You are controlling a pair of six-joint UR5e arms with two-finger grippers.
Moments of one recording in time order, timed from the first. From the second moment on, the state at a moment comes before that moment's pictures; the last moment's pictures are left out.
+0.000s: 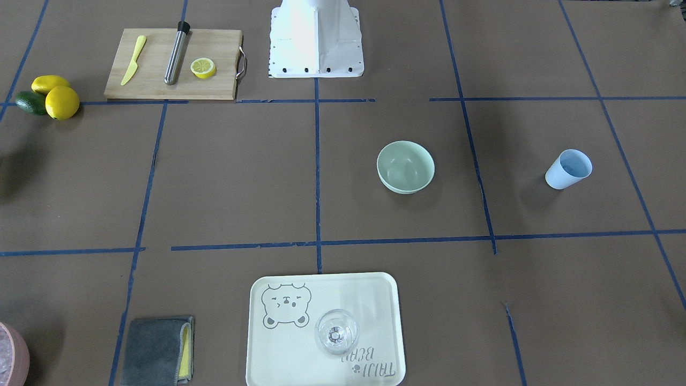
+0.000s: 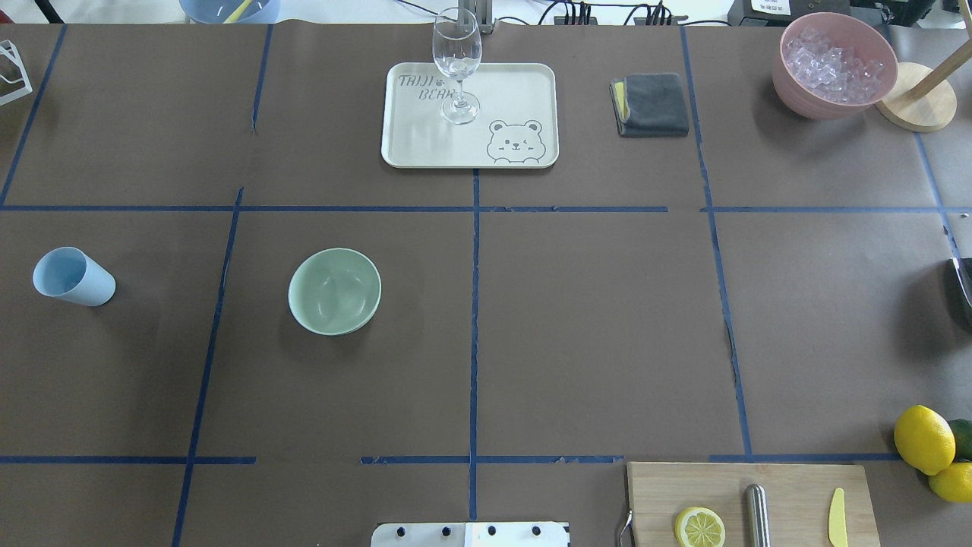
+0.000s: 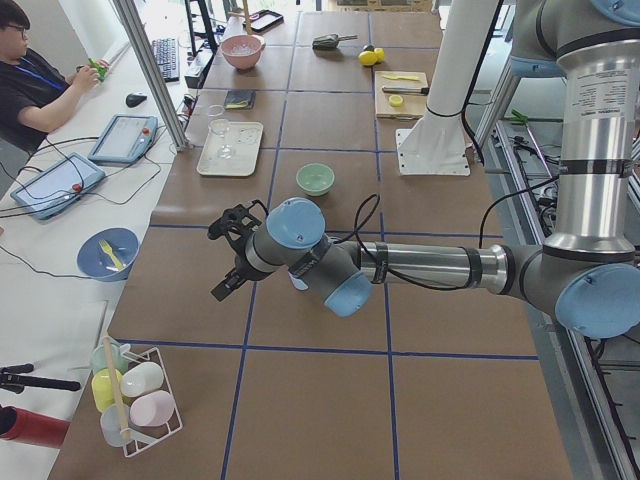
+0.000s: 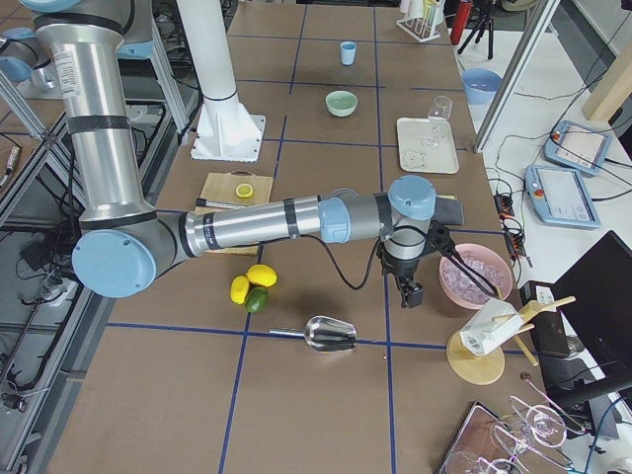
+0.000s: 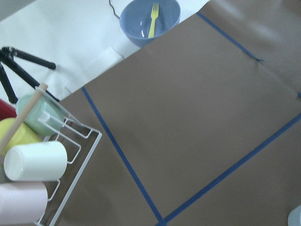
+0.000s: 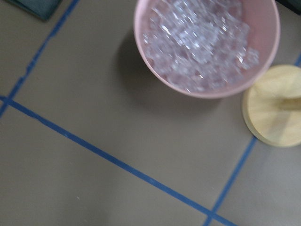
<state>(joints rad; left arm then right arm) -1.60 -1.54 -1.65 -2.39 -2.38 -0.06 1.54 -1.45 1.64 -1.61 2.27 -0.29</state>
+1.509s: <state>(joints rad) -0.53 -1.16 -1.75 -2.99 -1.05 -1.01 1.56 -1.52 1.66 -1.61 2.27 -0.28</state>
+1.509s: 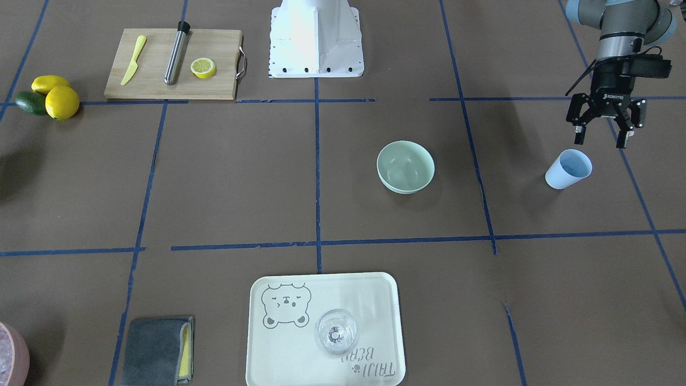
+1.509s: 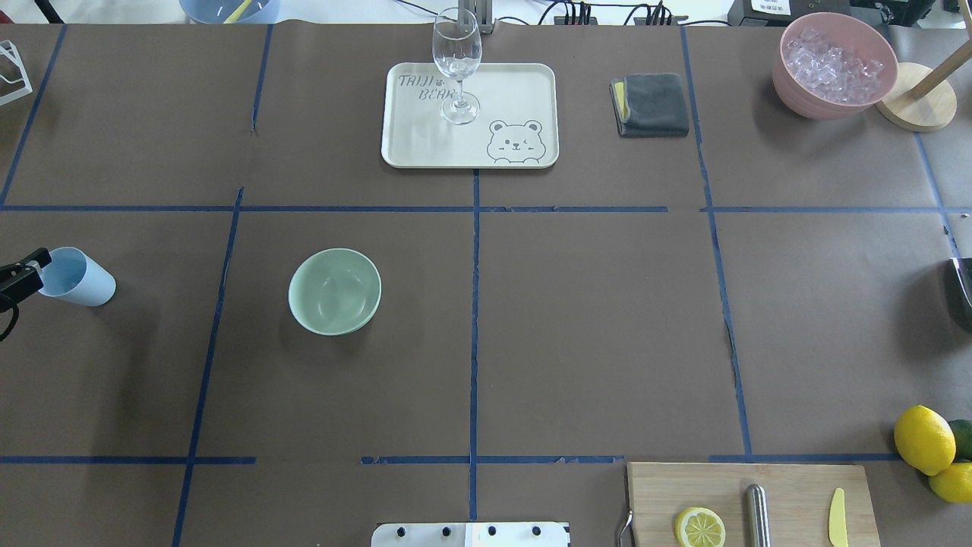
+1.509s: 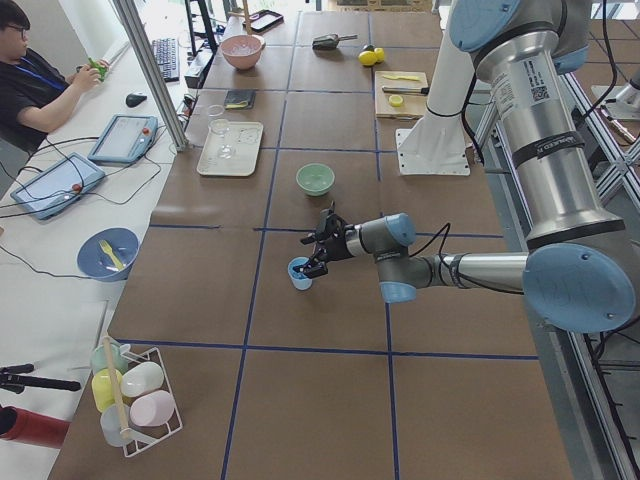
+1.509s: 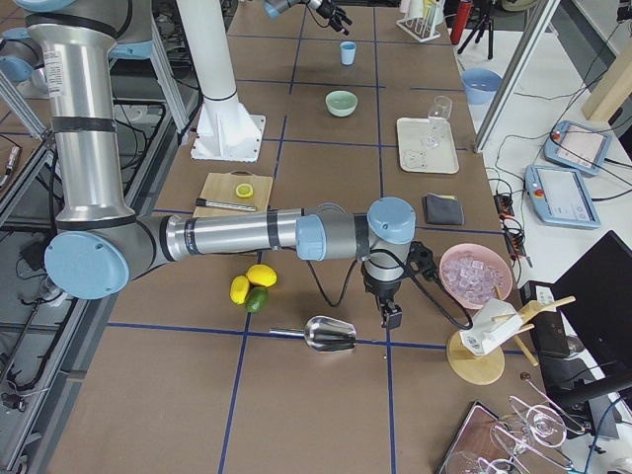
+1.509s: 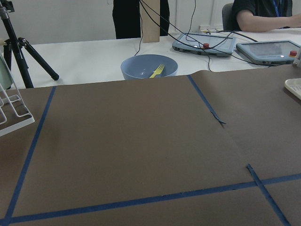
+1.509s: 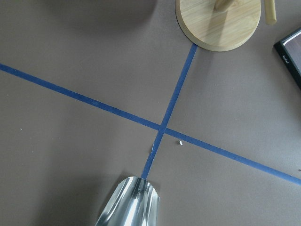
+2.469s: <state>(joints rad) -0.24 -1.23 -1.57 -2.99 -0.68 -1.22 1.56 -1.58 1.71 -1.61 2.27 -0.28</state>
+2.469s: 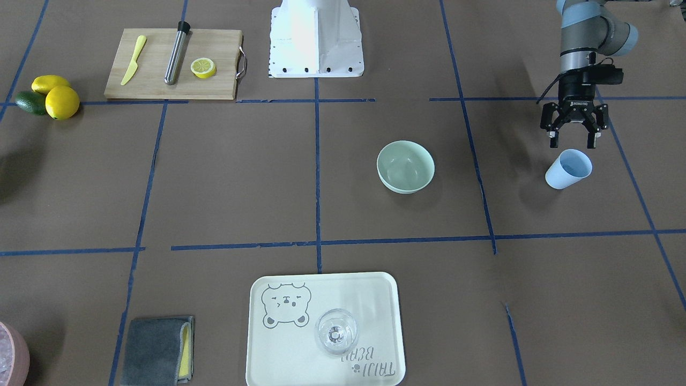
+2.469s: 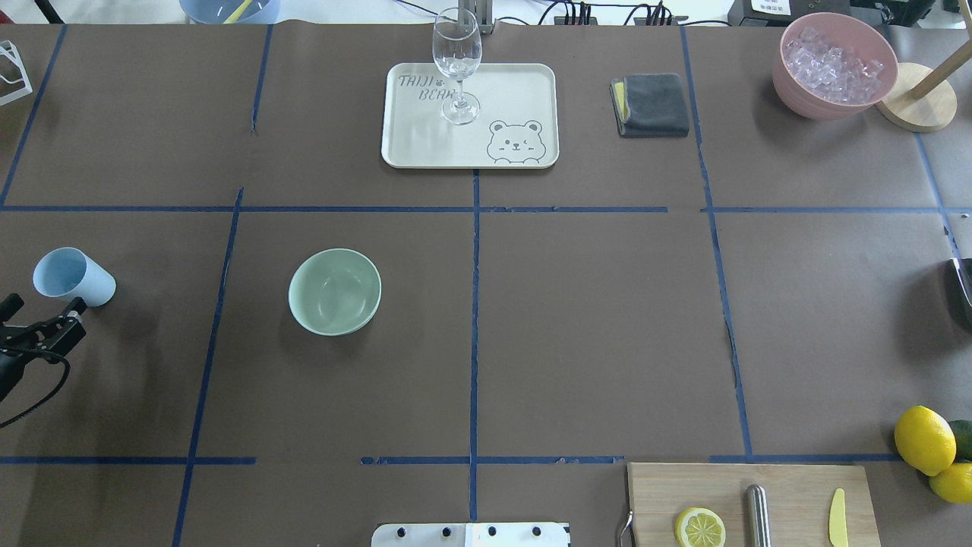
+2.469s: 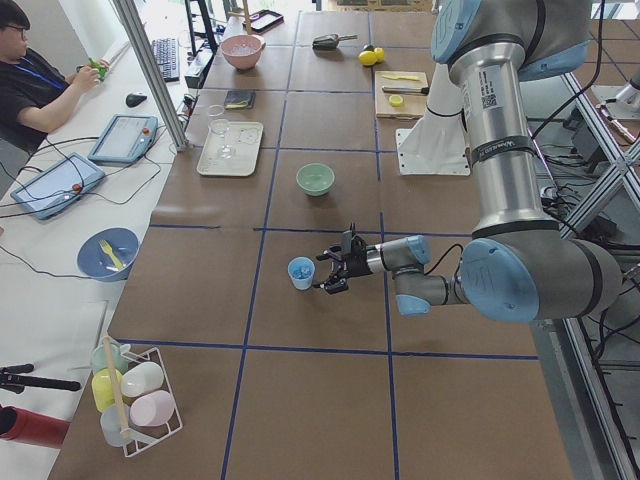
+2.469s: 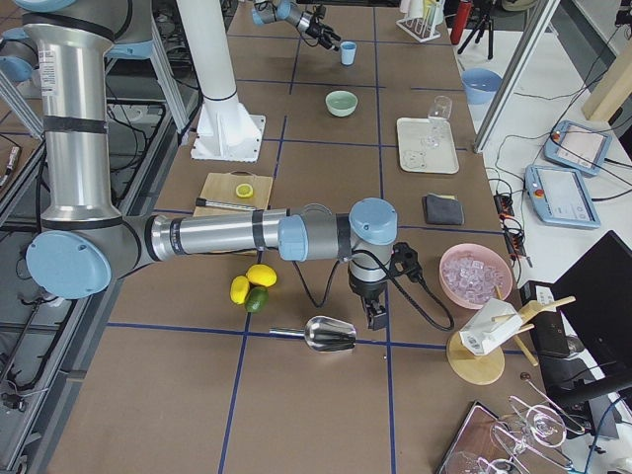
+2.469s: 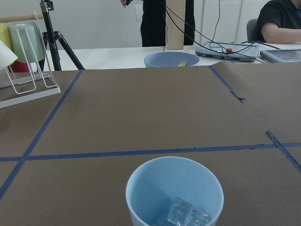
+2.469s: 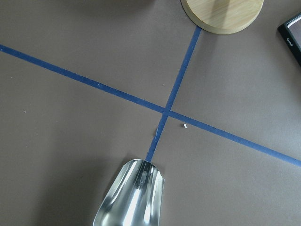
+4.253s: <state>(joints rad) -0.33 -1.42 -1.38 -2.99 -0.66 -1.23 1.56 -1.57 1.71 -1.61 2.26 -0.28</state>
